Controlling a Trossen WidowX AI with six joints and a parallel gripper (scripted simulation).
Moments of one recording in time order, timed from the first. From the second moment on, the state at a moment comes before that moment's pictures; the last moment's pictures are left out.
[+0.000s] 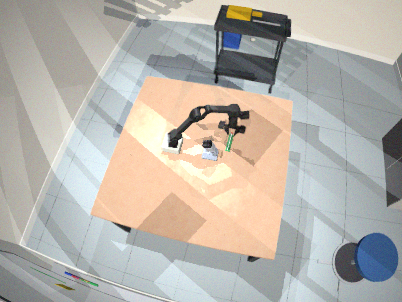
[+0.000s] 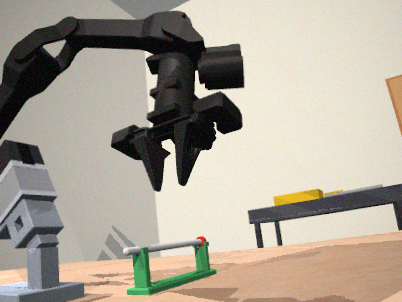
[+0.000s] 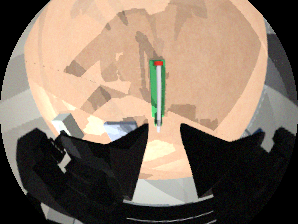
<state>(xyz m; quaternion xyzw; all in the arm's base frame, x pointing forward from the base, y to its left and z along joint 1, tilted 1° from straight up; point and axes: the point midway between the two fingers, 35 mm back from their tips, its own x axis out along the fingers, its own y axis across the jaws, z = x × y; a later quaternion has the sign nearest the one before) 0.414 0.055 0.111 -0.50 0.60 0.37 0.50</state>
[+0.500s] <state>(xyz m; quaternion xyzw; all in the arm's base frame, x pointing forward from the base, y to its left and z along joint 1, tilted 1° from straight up) 0.414 0.054 0.060 -0.50 0.60 0.37 0.50</state>
